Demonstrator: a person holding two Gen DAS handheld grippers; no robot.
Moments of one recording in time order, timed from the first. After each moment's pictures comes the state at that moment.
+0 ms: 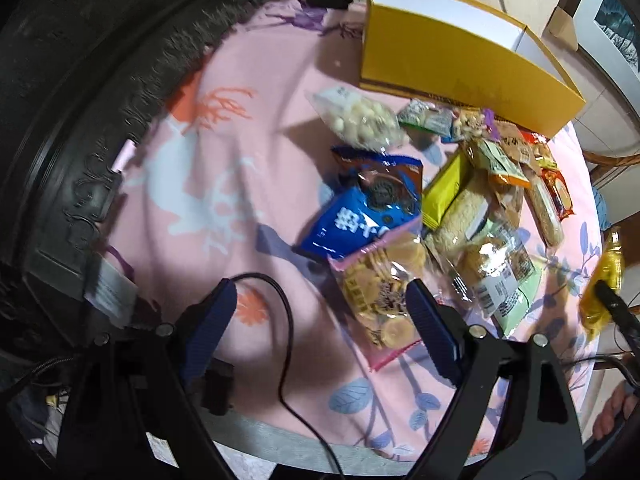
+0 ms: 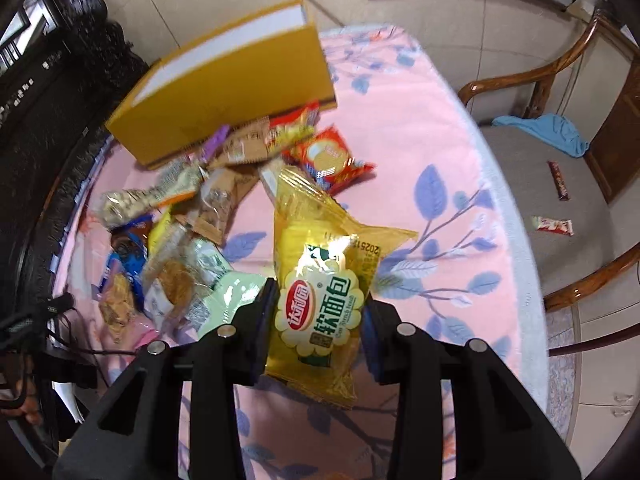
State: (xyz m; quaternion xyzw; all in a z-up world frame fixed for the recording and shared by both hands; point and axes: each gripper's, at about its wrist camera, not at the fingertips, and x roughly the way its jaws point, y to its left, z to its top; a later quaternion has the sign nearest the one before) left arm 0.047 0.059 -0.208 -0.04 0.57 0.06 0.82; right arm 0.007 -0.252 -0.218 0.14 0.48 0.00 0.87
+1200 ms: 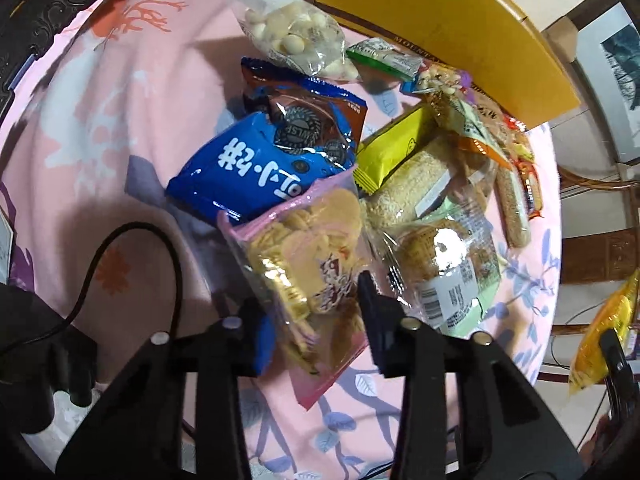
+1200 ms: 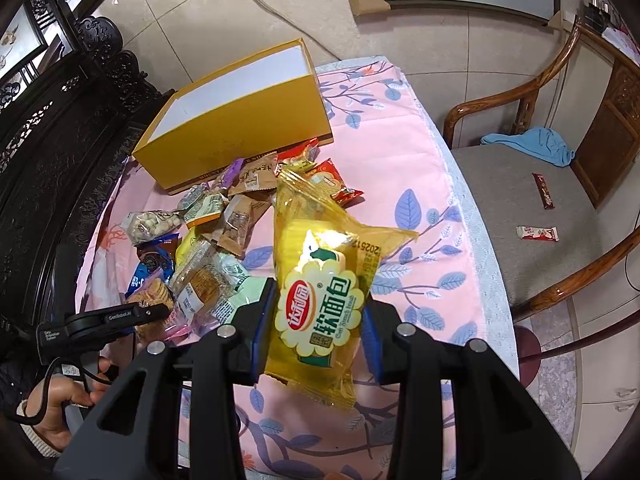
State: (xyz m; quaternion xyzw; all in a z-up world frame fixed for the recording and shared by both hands) left arm 0.065 0.029 -0.273 -0.17 0.61 -0.02 0.78; right arm -0.023 -0.258 -0.184 0.15 0.45 0.00 0.88
